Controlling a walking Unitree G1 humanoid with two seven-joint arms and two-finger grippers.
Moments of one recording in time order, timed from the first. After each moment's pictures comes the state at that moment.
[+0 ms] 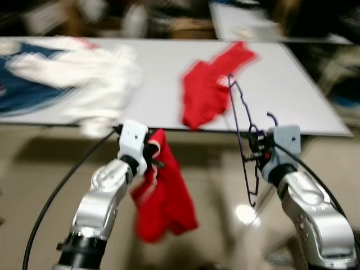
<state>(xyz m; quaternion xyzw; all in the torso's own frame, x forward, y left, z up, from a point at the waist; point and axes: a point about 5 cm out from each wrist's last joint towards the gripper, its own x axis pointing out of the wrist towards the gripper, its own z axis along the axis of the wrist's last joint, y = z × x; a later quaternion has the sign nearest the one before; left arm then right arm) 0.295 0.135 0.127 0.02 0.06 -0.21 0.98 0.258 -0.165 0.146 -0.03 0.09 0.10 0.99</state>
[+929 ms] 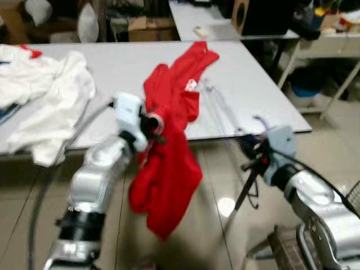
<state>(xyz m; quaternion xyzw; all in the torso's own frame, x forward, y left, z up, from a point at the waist) 0.322 0.136 0.174 -0.04 0.00 -0.25 0.97 0.246 -0.162 0.159 -0.08 0.08 0.24 0.96</state>
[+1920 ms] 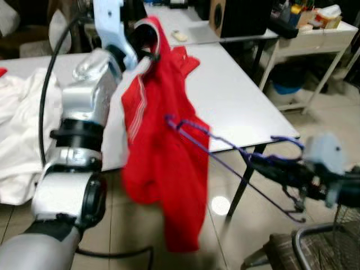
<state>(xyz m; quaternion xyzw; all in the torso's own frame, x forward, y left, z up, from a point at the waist) 0.394 0.137 0.307 -0.03 -0.14 -0.25 0.96 0.206 -0.202 0.209 -0.17 0.11 0.45 0.87</state>
